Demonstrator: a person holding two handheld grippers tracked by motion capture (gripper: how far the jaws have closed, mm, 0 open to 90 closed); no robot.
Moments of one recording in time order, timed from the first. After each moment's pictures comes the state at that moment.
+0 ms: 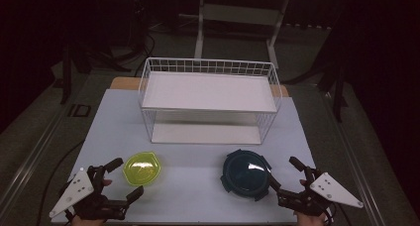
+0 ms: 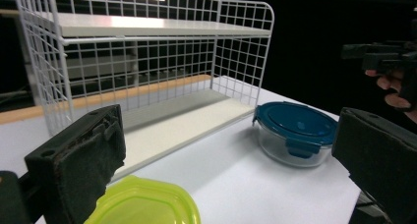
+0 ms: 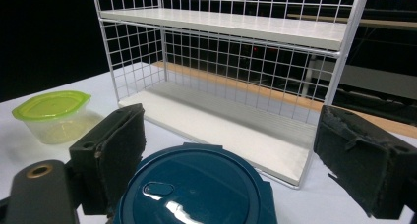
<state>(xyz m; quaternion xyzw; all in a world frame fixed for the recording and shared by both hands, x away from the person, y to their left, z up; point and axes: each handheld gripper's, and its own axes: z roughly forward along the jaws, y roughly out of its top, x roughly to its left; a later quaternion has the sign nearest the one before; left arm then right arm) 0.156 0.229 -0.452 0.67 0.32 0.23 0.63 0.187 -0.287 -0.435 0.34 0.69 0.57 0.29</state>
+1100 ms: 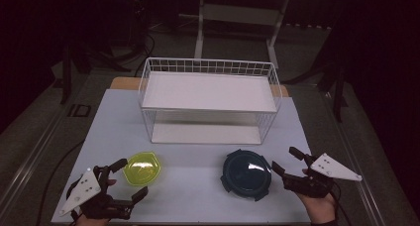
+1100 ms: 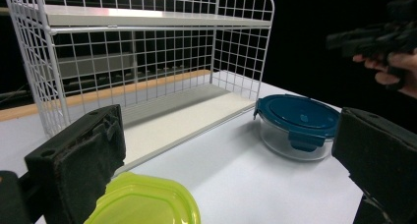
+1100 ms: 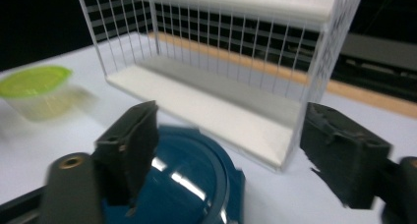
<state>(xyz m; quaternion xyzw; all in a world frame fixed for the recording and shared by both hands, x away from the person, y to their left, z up) 0.160 0.221 -0.461 0.68 0.31 0.23 0.62 0.228 -0.305 -0.430 0.35 0.73 0.53 0.25</state>
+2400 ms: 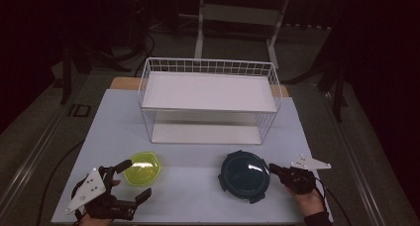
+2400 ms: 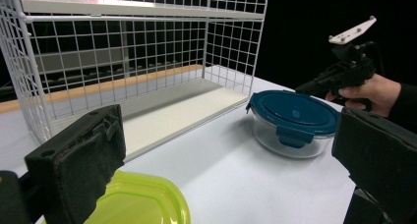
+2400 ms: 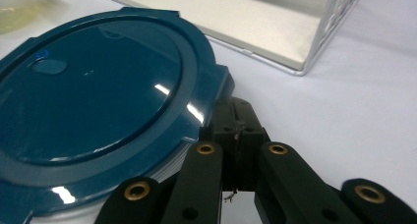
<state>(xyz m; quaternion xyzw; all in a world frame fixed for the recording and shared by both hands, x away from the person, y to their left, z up) 0.163 0.215 -0.465 0.69 0.31 0.21 0.62 0.261 -0.311 -0.501 0.39 0.80 0.44 0.16</state>
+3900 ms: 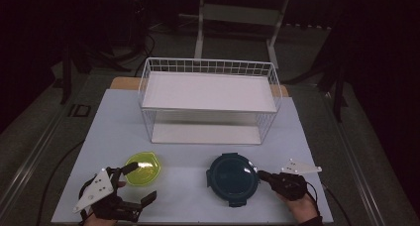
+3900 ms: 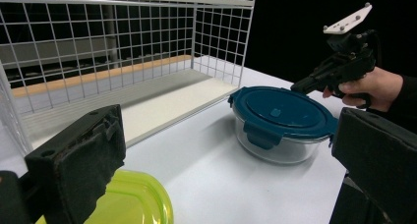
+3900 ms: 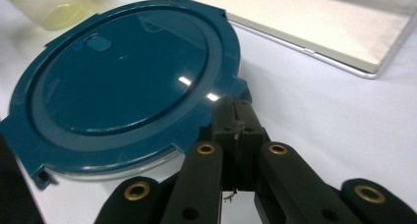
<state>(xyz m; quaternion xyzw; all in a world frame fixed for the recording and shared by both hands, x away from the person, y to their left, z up) 0.165 0.204 -0.469 0.71 0.30 0.20 0.61 0.248 -0.284 -0.498 0.36 0.81 0.44 0.11</state>
